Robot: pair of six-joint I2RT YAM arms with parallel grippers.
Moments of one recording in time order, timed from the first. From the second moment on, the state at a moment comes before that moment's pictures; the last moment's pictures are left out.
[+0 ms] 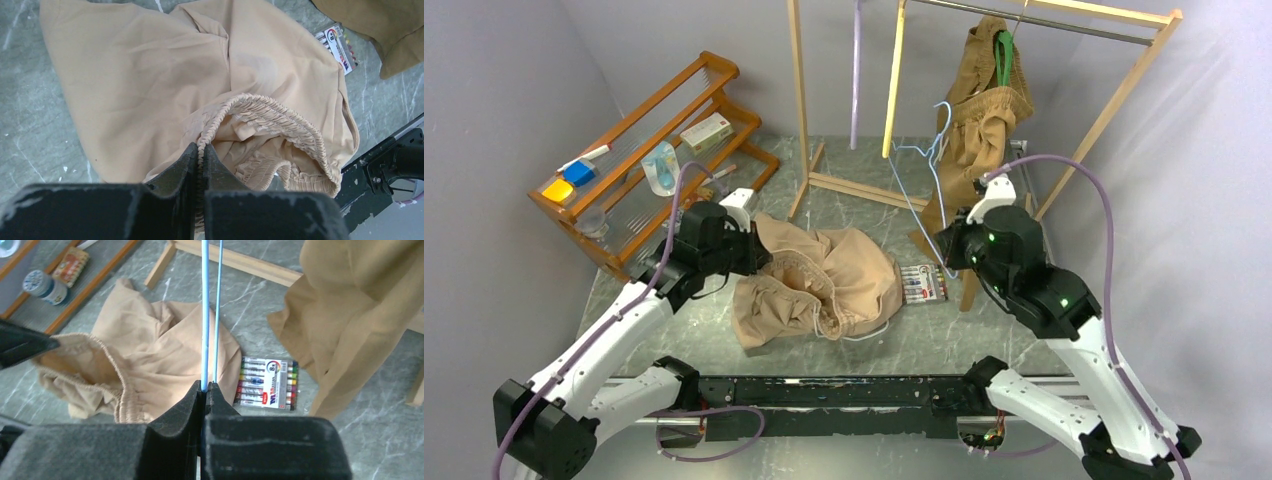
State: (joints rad) left arm -0.47 0.96 0.81 -0.45 0.16 -0.33; right arm 0.63 0.82 1.19 -0.81 0.28 0.36
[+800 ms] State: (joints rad) left arm -0.40 1.05 0.95 -0.52 0.21 -0.32; right arm 0.63 0.63 1.03 -0.84 -0.35 0.29
